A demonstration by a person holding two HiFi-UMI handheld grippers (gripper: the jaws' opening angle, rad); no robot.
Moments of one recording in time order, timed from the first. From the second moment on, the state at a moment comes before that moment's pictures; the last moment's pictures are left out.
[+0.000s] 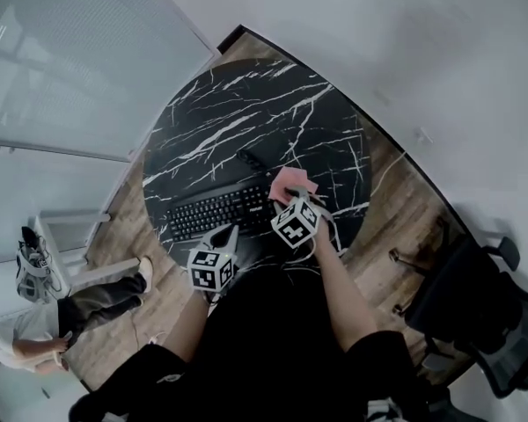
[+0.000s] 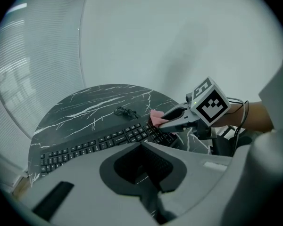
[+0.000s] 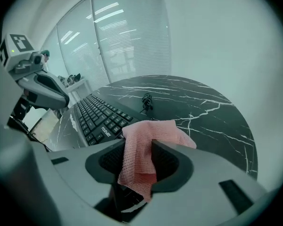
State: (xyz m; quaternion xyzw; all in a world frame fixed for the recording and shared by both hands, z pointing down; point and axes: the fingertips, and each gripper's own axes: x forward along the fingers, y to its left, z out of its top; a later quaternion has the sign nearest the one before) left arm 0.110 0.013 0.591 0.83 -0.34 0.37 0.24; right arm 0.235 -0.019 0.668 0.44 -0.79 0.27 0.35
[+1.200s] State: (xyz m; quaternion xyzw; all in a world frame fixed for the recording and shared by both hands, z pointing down) left arm 0.026 0.107 0.421 0.87 -0.46 0.12 0.12; right arm 0.154 0.098 0.429 0.58 -0.81 0.11 0.06
